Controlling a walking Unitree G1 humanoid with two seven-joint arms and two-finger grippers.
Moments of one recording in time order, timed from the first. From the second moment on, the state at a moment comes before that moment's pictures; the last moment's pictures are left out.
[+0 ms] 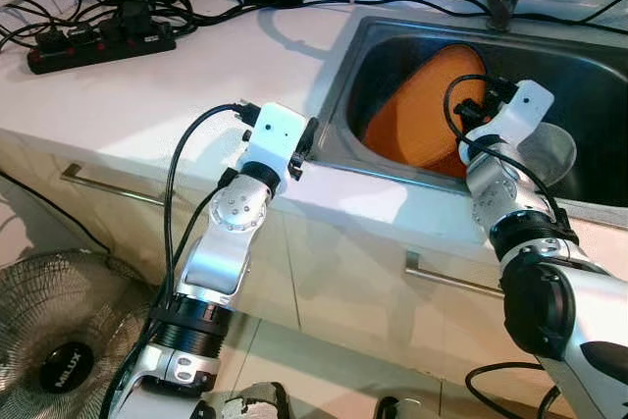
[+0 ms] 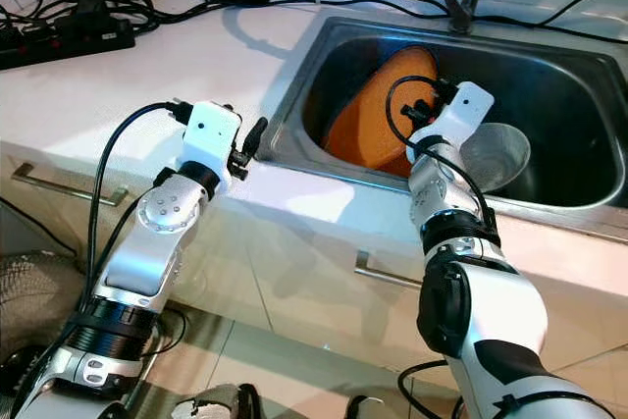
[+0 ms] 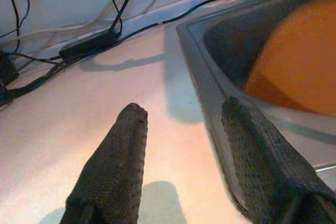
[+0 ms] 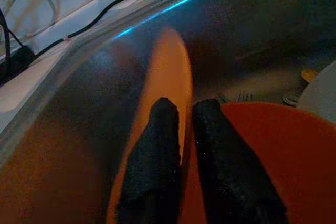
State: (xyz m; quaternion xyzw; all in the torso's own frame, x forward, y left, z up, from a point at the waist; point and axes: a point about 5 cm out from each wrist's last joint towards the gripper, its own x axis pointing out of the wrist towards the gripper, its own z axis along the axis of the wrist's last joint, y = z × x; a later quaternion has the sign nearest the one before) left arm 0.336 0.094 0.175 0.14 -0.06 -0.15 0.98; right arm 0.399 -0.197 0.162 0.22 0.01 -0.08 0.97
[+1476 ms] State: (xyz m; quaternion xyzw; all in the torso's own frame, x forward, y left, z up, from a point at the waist) left arm 0.328 0.110 0.185 0.11 -0.20 -0.05 0.97; right arm 0.336 -0.146 0.188 0.05 -0.21 0.03 0.98
